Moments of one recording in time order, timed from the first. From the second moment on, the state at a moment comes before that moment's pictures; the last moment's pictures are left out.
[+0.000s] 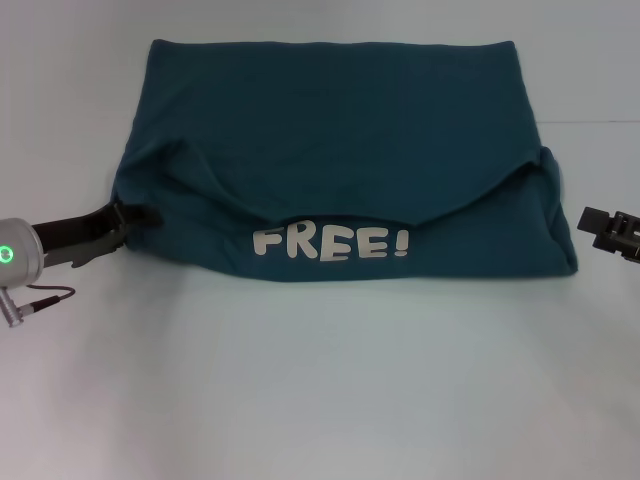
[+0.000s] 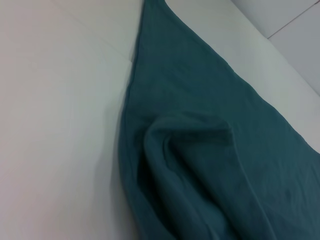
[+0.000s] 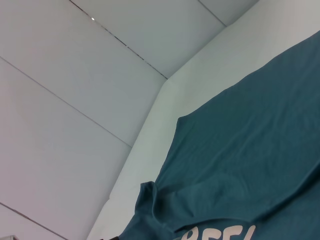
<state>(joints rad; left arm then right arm) -0.59 -2.08 0.65 0.63 2.15 0.94 -2.42 0.42 1.94 -0.52 -0.56 -1.89 -1.53 2.00</state>
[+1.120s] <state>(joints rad) -0.60 -2.07 0.65 0.66 2.18 1.01 -2.36 0.67 1.82 -0.53 -0.71 -2.45 -1.44 2.45</state>
